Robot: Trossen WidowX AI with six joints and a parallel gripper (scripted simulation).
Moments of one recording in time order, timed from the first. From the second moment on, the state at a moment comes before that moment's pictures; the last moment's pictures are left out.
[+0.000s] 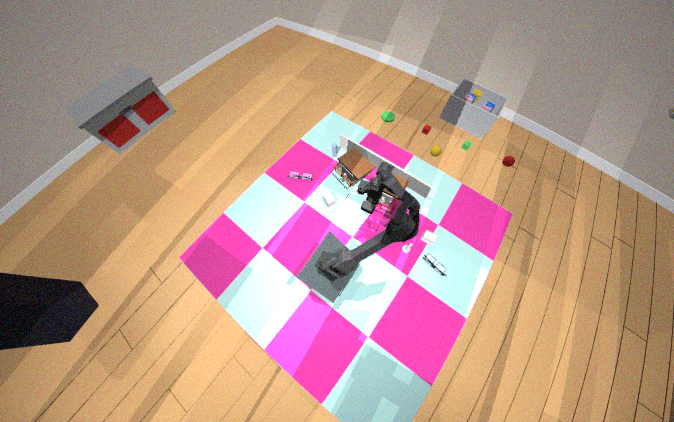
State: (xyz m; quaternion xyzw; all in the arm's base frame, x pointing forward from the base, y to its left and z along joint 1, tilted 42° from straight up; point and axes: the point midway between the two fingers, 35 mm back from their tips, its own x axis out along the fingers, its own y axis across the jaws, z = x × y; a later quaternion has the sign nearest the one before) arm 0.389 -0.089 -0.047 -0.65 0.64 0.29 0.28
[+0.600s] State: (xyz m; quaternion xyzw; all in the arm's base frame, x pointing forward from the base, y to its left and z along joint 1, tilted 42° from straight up) arm 0.414 -0.089 -0.047 -0.65 0.64 0.29 0.28
